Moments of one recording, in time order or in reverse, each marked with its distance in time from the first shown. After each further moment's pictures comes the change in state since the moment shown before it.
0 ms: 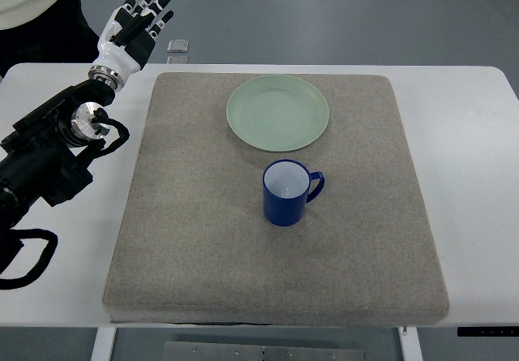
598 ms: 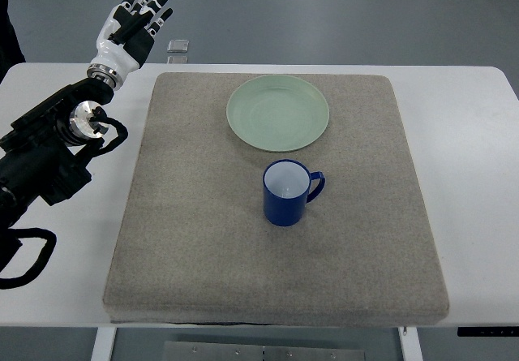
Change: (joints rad) left arm -0.001 0.006 0.000 -0.005 0.001 -0.005 -0.001; right arm 0.000 0.000 0.000 0.000 0.000 0.000 0.000
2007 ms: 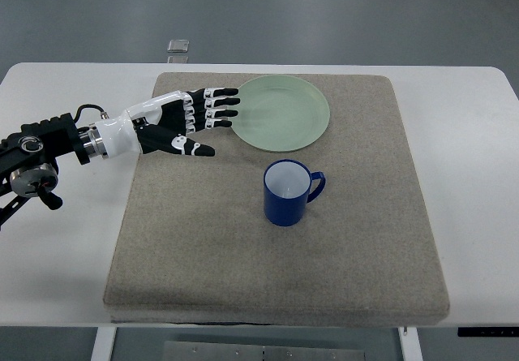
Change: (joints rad) left arm 0.252 0.398 0.184 -0.710 0.601 -0.286 0.011; right arm 0.000 0.000 0.000 0.000 0.000 0.000 0.000
